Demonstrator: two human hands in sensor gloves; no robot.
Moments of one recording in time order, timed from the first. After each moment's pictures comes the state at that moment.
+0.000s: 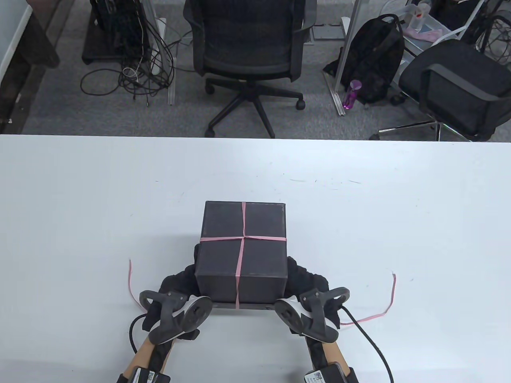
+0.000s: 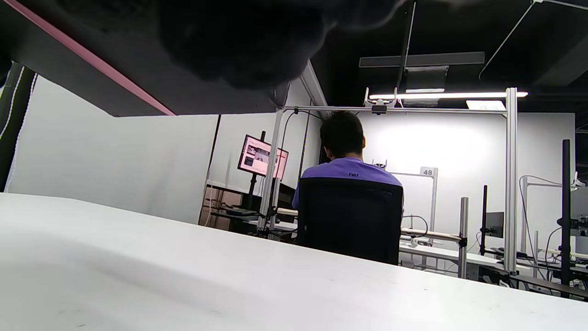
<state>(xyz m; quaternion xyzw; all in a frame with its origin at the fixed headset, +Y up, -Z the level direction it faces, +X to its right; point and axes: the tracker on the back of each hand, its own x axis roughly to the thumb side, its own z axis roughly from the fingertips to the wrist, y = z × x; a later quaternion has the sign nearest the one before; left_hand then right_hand) -0.150 -0.729 -0.144 0.15 -0.11 0.01 0.98 0.096 -0.712 -0.161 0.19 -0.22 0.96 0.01</state>
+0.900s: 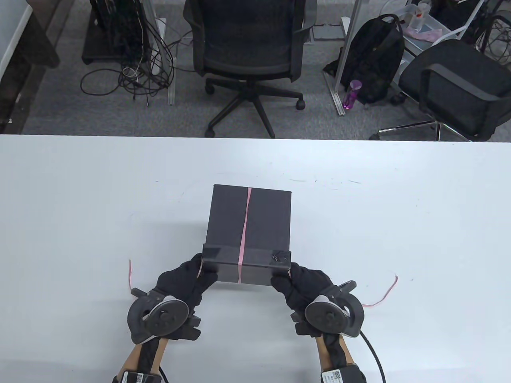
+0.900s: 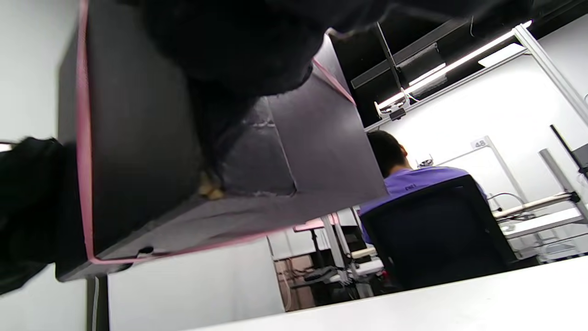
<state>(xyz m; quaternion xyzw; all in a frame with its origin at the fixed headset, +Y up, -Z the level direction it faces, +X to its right) -0.175 -0.698 -0.138 0.22 -0.13 0.24 0.94 0.124 -0.687 -0.162 0.25 -0.23 0.90 0.28</state>
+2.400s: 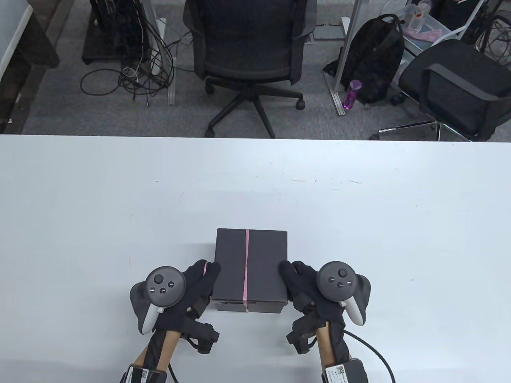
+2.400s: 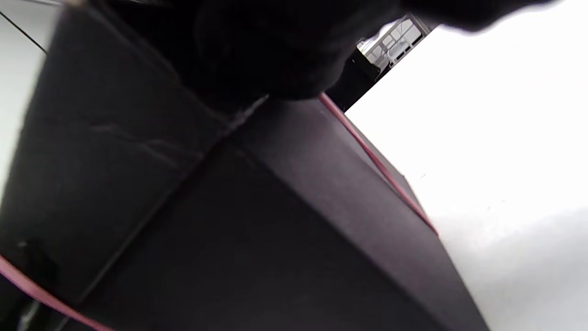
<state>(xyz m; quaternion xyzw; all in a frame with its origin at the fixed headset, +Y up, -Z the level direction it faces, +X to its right) -0.168 -0.722 -0.155 -0.03 0.01 0.42 0.91 0.136 -0.709 -0.182 0.07 0.06 0.91 0.39</state>
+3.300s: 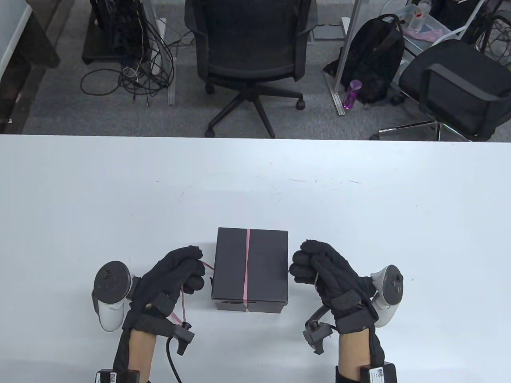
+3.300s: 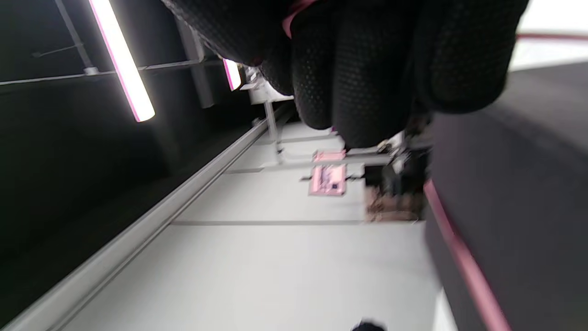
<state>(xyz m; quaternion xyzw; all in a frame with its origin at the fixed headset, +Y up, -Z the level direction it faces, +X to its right) -0.214 -0.692 -0.151 -0.03 -0.08 0.66 0.74 0.179 -0.685 -0.182 0.16 0.05 0.61 0.77</state>
